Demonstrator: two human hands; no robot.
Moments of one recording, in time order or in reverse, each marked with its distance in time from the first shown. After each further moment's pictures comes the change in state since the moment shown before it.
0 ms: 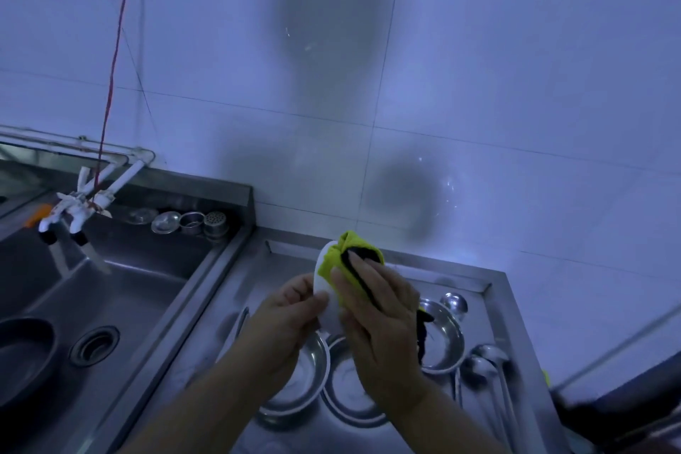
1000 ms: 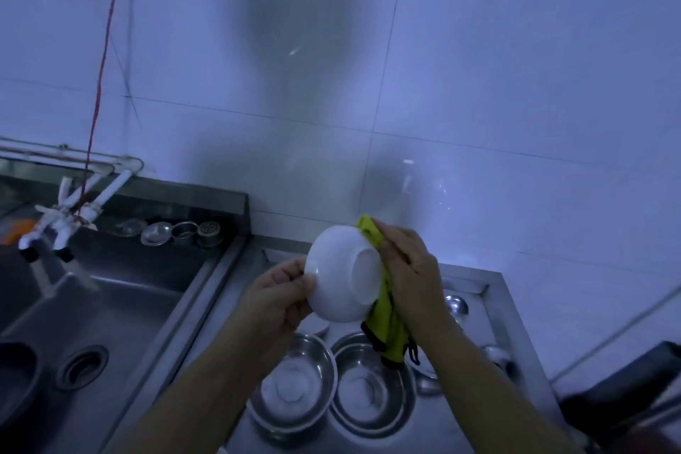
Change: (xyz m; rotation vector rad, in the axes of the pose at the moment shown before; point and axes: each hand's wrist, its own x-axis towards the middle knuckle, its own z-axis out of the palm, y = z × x) left_hand 0.022 0.035 -0.024 -0.064 -0.030 0.063; right_hand 0.068 0.013 0.000 0.445 -0.034 0.716
